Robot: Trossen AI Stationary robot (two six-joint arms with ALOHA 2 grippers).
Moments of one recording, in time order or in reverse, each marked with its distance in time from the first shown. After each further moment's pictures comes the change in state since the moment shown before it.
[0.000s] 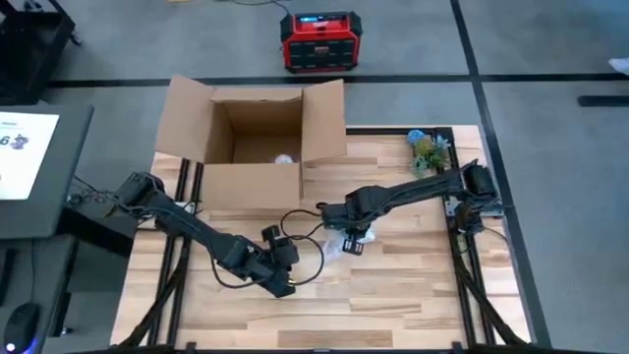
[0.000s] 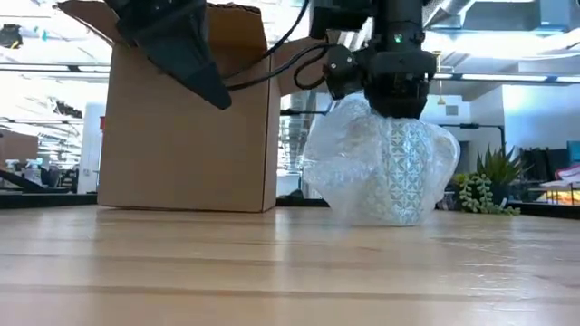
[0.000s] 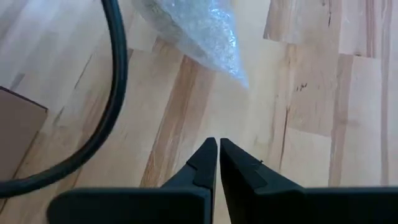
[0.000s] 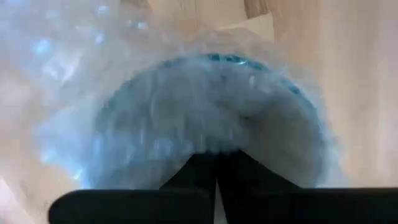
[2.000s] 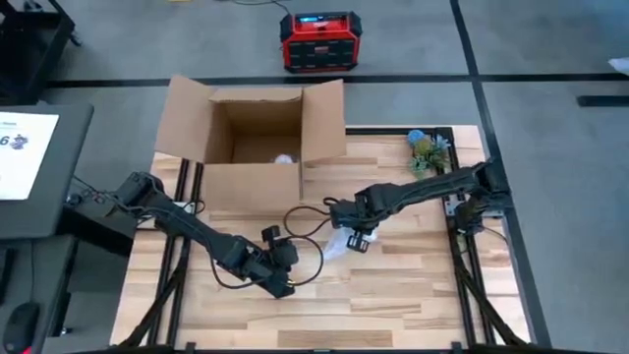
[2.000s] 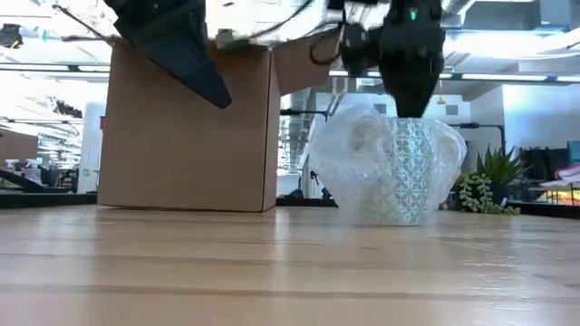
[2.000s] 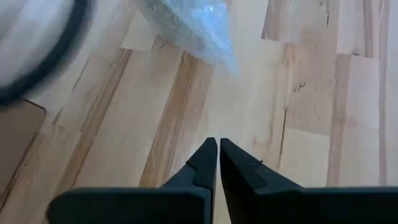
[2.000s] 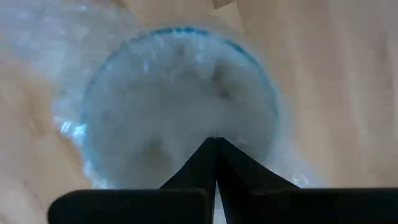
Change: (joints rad) left arm -0.002 -0.001 0.000 0.001 0.000 0.003; right arm -0.014 -0.103 -0.164 0.106 0.045 0.122
